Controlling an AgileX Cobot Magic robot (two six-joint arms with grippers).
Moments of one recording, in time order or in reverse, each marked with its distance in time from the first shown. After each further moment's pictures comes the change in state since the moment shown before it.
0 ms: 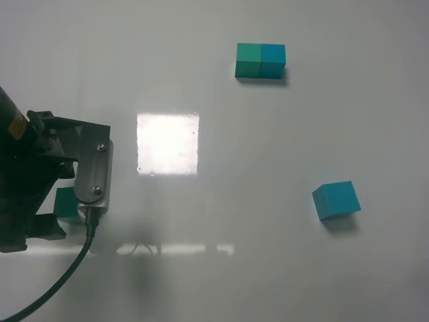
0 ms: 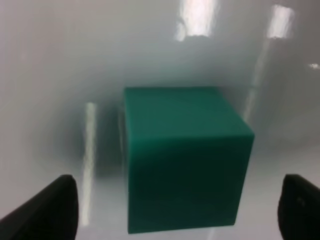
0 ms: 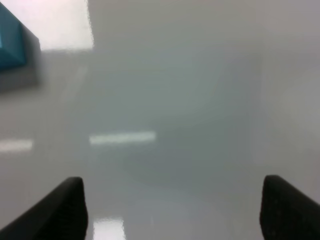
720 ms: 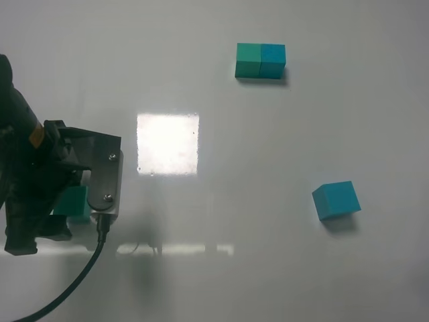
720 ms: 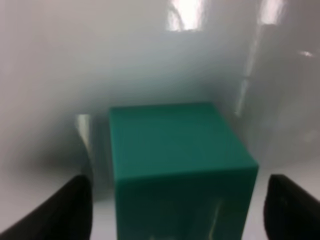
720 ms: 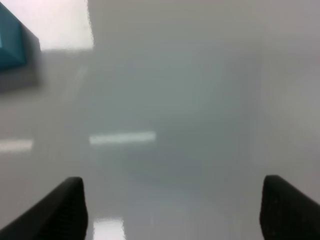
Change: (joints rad) left arm 0.000 0.047 -0.001 0.004 0.000 0.002; right arm 0.000 0.000 0.000 0.000 0.000 0.000
